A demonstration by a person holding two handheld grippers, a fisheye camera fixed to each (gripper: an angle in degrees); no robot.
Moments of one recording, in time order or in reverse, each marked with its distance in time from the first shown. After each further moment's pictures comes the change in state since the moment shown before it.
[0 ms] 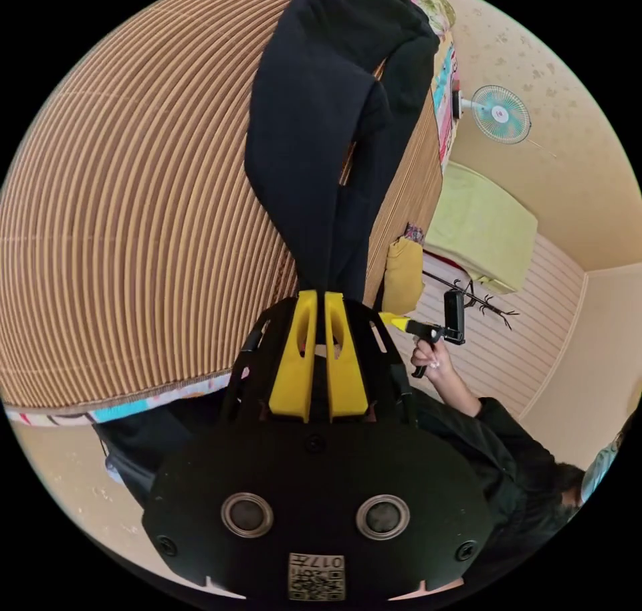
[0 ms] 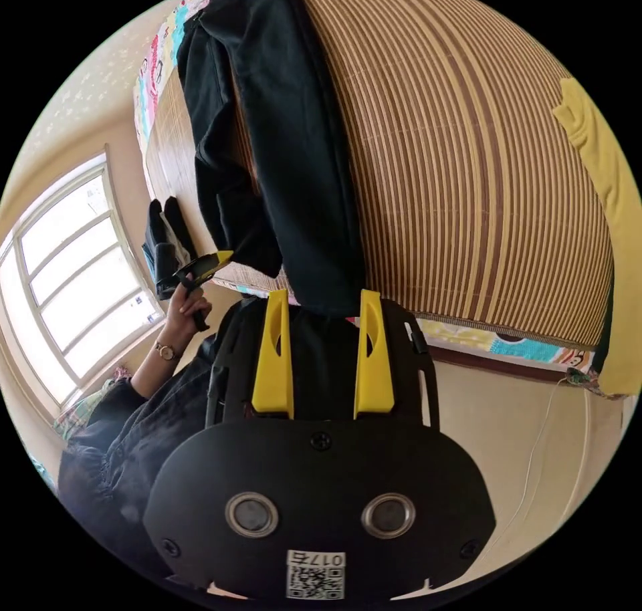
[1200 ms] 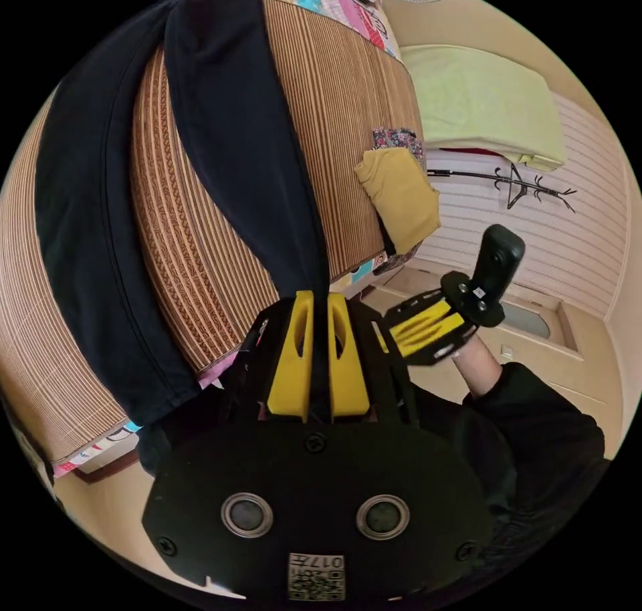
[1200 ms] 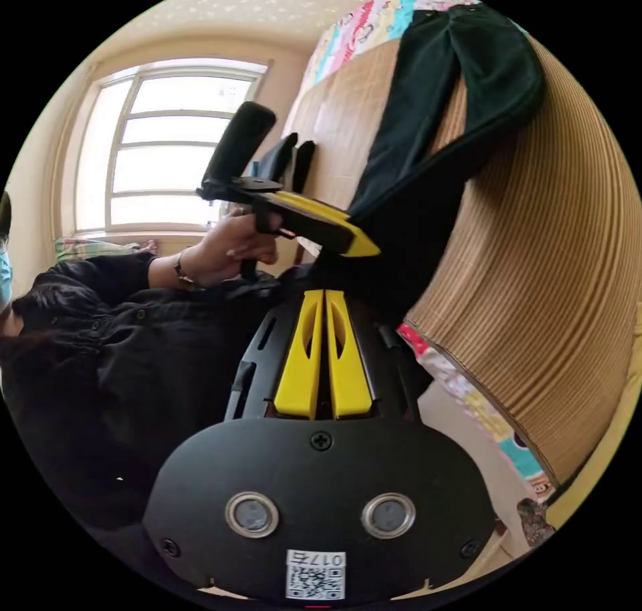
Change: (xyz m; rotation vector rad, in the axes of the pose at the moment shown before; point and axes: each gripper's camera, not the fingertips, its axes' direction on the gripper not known) left arm 0.108 0.085 0.028 -0.210 -0.253 0.356; right arm 0.015 0.102 -0.076 0.099 -0.140 -0.550
